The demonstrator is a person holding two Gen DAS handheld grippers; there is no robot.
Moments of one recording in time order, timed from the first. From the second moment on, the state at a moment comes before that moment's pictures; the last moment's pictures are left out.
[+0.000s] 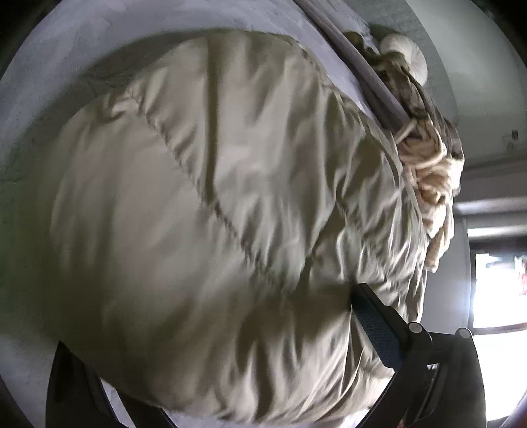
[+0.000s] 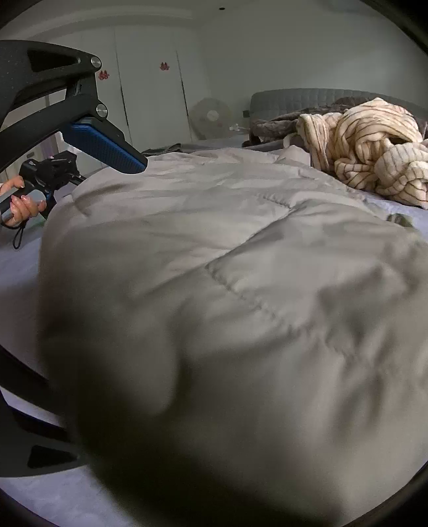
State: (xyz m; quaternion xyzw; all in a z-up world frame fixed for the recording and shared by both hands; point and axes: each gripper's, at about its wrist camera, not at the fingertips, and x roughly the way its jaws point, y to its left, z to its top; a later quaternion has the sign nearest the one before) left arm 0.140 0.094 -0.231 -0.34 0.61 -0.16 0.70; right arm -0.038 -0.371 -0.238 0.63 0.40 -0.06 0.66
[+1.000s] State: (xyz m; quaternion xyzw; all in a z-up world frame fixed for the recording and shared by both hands) left arm 0.085 0.099 -0.122 -0.10 0.52 -0.27 0.81; right arm -0.103 -0.335 -0.187 0.58 0.40 -0.09 0.70
